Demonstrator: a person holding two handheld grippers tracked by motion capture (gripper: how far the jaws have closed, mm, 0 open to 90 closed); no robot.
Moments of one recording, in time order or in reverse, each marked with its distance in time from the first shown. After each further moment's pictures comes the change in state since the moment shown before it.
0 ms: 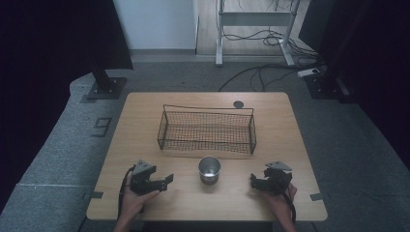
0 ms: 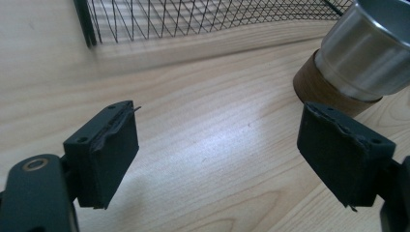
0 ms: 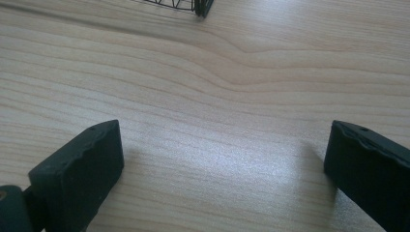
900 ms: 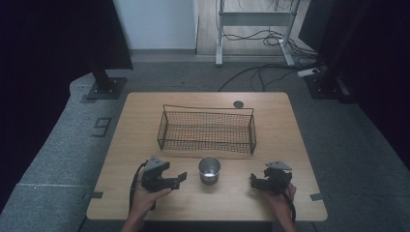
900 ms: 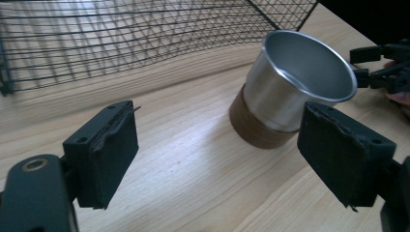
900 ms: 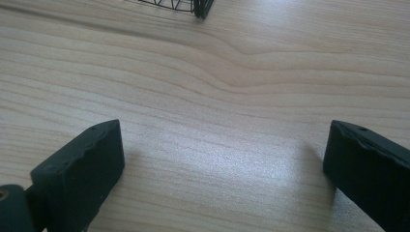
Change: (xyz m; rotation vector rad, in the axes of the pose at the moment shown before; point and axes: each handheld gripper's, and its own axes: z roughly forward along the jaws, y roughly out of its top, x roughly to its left) left arm -0.039 0.028 0.007 -0.012 -0.114 0.023; right arm -0.001 0.001 0.001 -0.001 0.000 -0.002
